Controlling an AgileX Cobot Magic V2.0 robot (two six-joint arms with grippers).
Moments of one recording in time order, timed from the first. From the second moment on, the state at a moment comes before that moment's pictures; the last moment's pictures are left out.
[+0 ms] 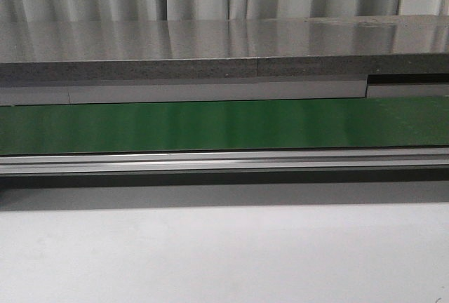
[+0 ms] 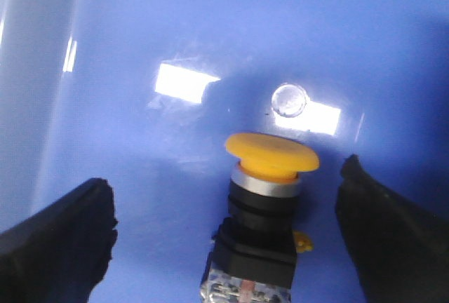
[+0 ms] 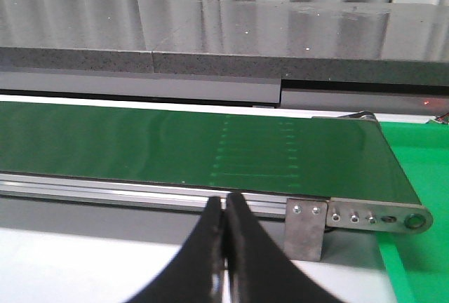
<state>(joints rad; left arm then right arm) 0.32 1.95 -1.34 0.09 0.72 0.02 0.09 -0.01 0.03 0.11 0.12 -0.10</state>
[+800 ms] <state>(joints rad) 0.33 2.03 -1.35 0.09 0.72 0.02 0.09 -0.01 0.03 0.11 0.12 -0.10</state>
